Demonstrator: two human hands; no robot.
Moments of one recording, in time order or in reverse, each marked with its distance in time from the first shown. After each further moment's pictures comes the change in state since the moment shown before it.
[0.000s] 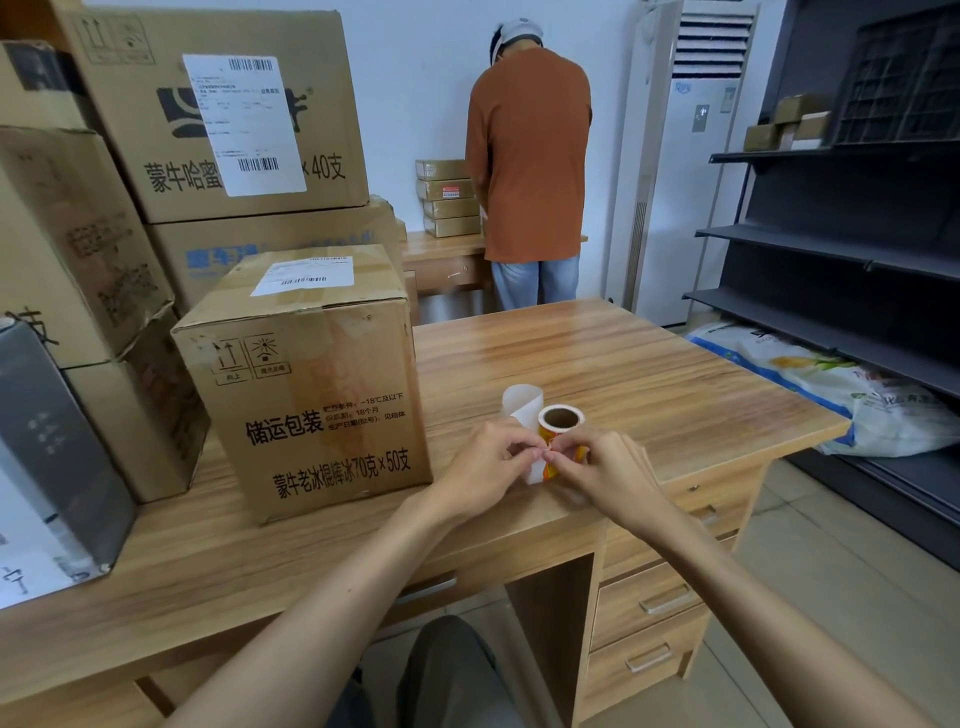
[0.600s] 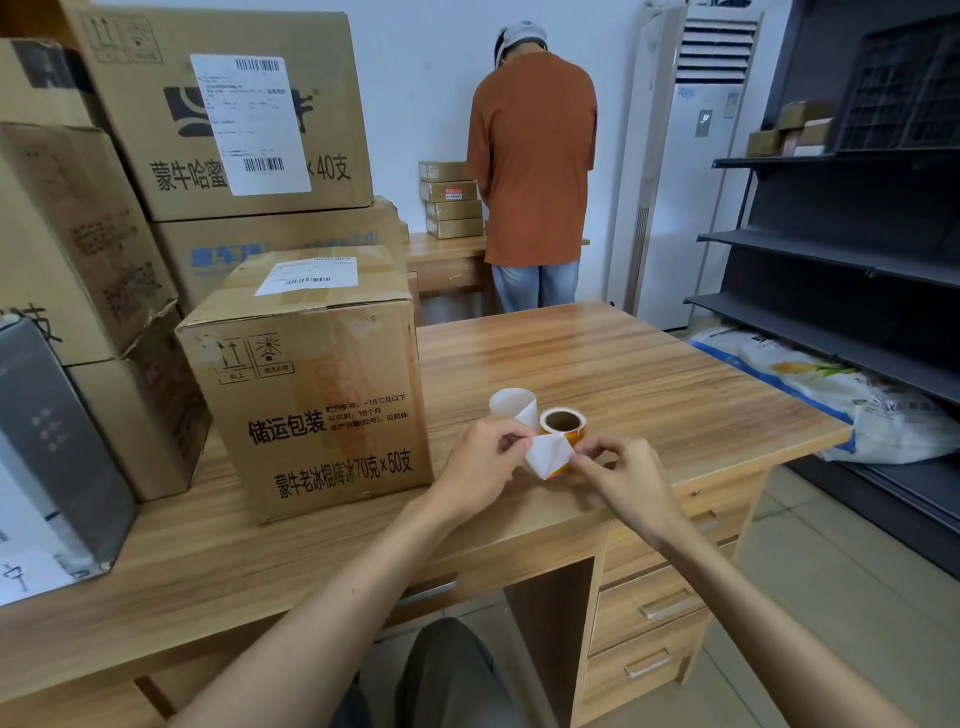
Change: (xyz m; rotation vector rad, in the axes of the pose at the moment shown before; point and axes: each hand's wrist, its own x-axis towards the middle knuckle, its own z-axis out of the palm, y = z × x) left_hand 0.000 0.002 0.000 -0.044 0.166 -0.132; right_hand -0.010 0.006 -0.005 0.316 0.058 0.196
